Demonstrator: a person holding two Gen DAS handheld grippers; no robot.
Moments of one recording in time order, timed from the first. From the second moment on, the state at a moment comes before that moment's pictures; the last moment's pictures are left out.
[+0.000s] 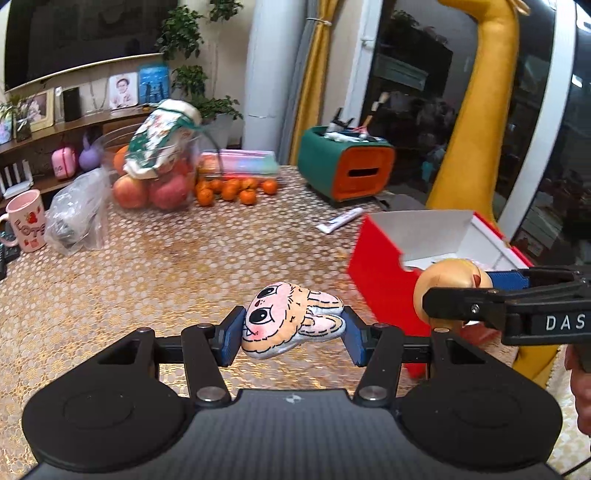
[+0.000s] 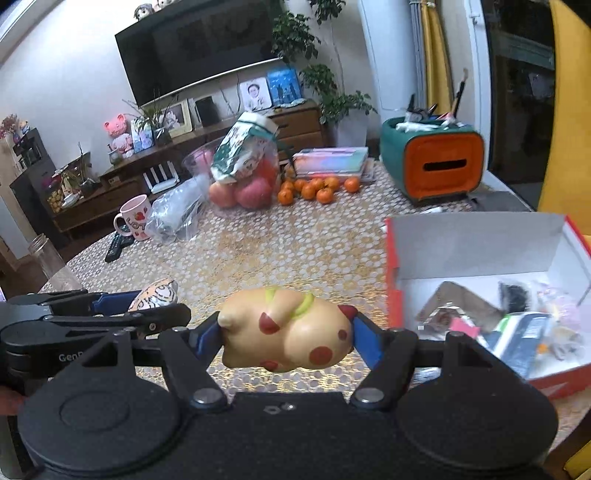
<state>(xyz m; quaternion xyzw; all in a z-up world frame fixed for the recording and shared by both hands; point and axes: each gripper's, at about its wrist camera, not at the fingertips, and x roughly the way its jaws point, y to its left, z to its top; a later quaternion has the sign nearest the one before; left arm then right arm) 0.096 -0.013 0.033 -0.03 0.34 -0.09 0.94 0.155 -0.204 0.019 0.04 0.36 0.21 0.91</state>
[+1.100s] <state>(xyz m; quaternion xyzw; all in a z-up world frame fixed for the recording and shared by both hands) 0.136 -0.197 0.027 0.06 0.36 -0.22 0.90 0.158 -0.382 0.013 0.06 0.33 0.09 0.94</state>
